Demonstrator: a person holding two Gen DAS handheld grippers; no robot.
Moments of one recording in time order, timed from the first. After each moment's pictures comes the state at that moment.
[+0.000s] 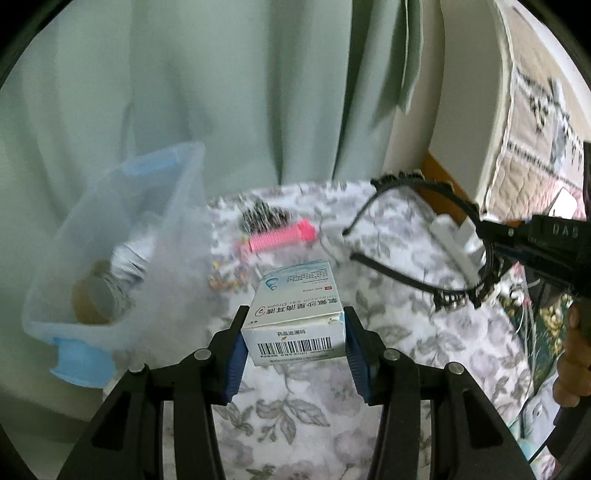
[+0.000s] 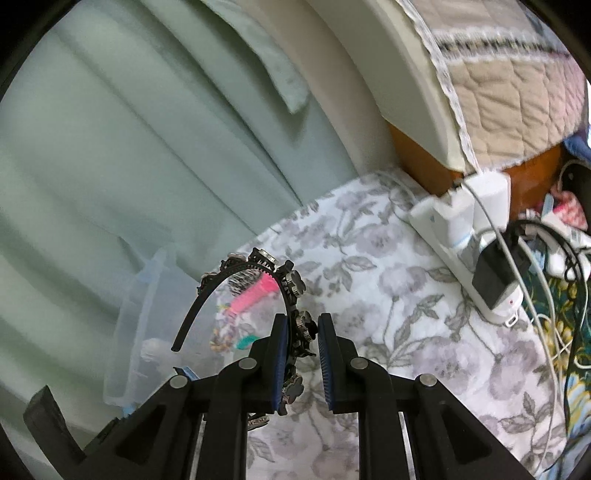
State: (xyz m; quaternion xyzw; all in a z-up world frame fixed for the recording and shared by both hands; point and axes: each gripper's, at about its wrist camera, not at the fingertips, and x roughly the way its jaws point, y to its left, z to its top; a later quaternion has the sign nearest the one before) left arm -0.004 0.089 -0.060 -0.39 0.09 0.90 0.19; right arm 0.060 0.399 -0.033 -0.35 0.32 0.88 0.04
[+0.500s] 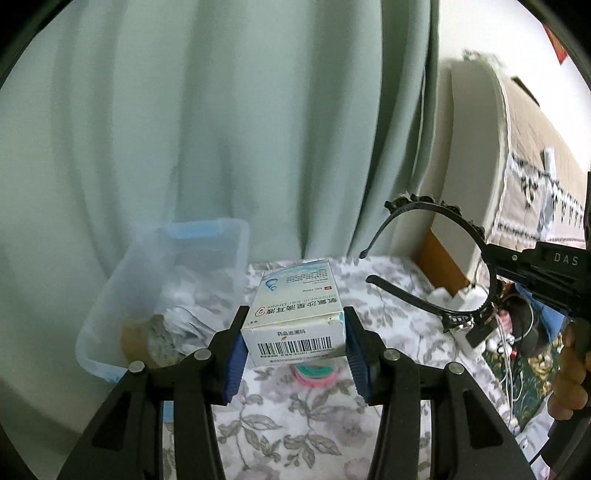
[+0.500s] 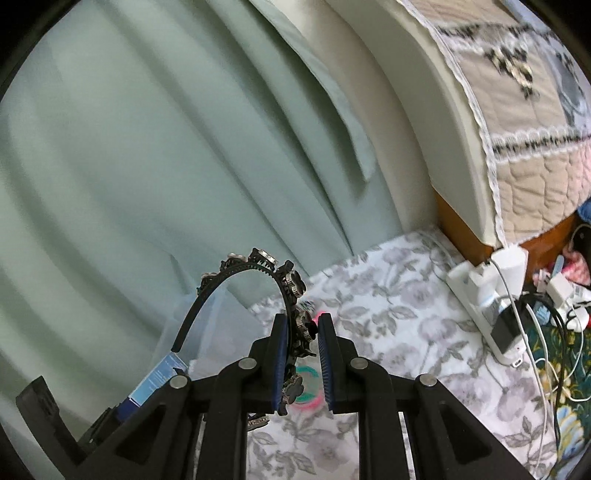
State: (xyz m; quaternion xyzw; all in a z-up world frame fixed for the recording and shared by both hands) left arm 0.005 0.038 0.009 -0.30 0.03 0.94 0.18; right arm 0.072 0.361 0.048 -0.28 0.28 0.92 0.01
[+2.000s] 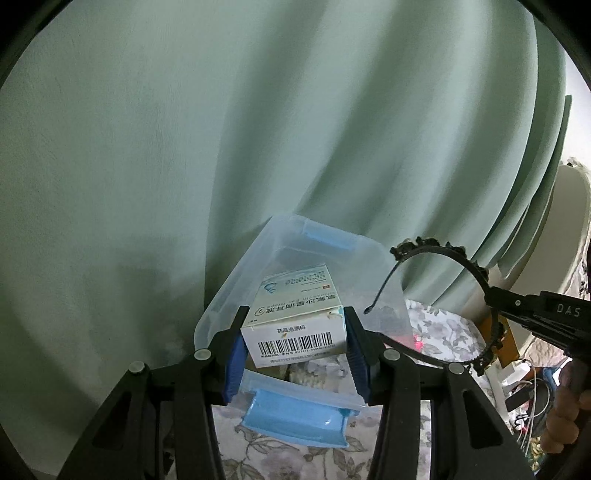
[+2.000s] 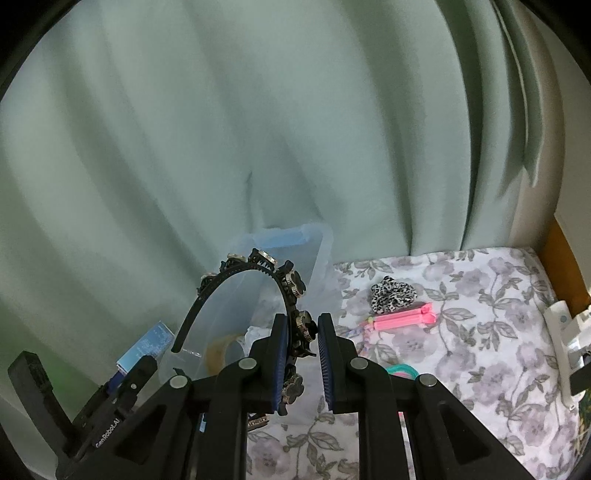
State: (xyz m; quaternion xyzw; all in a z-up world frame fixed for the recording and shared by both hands) left arm -0.048 -0.114 -0.026 -0.29 -0.11 0.95 0.07; right arm -0.031 0.191 0.050 -0.35 0.16 0.92 -0.09
